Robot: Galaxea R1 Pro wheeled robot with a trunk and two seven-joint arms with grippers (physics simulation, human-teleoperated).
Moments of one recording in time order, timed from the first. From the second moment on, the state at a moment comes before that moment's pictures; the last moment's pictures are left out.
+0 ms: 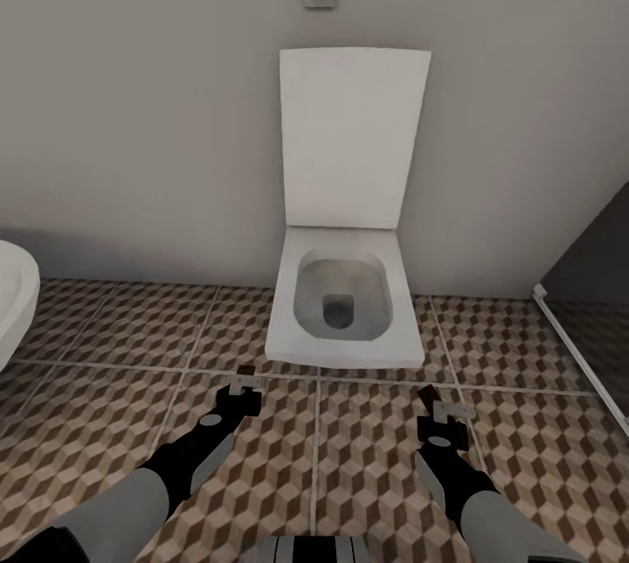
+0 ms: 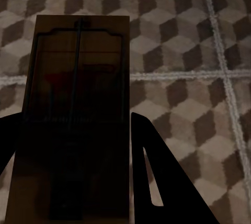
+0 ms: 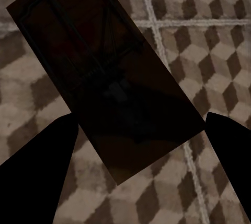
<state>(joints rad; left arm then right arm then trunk) -0.72 0.04 -0.67 -0.46 0.56 -0.04 0.16 -0.66 0.04 -0.08 -0.34 0.06 -0.01 -0.46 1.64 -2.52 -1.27</state>
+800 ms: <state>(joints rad) -0.72 0.04 -0.67 -0.46 0.56 -0.04 0.15 -0.66 0.05 -0.08 -0.34 0.11 -0.01 -0.46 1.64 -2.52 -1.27</state>
